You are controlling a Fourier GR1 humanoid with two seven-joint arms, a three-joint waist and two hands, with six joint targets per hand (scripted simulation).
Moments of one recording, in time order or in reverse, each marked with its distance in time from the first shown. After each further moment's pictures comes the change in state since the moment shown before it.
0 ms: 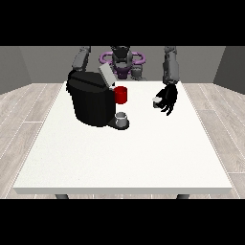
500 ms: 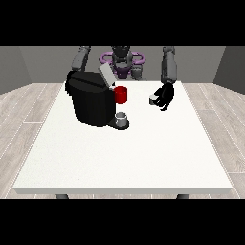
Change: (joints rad) left arm -0.011 -0.054 -0.002 0.027 -0.015 0.009 -0.089; right arm 0.028 -0.017 -0.030 0.068 -0.021 0.018 -0.047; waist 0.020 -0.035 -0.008
